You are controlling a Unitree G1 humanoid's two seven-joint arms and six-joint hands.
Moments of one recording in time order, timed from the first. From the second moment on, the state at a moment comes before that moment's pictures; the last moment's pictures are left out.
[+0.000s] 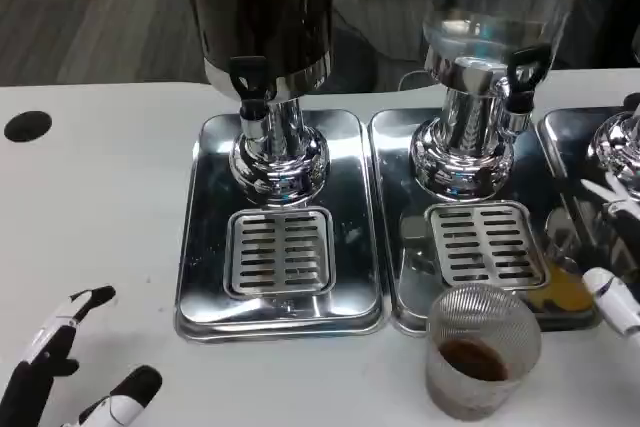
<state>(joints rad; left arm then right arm) 0.68 0.35 0.22 -0.22 0.37 -0.42 -0.01 0.15 -0.48 -0.15 0.37 -0.04 -0.81 0.24</state>
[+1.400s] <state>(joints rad) 0.65 0.42 0.15 -0.24 0.84 -0.43 0.22 0.38 -0.49 -0.15 -0.02 -0.73 -0.41 -0.20</state>
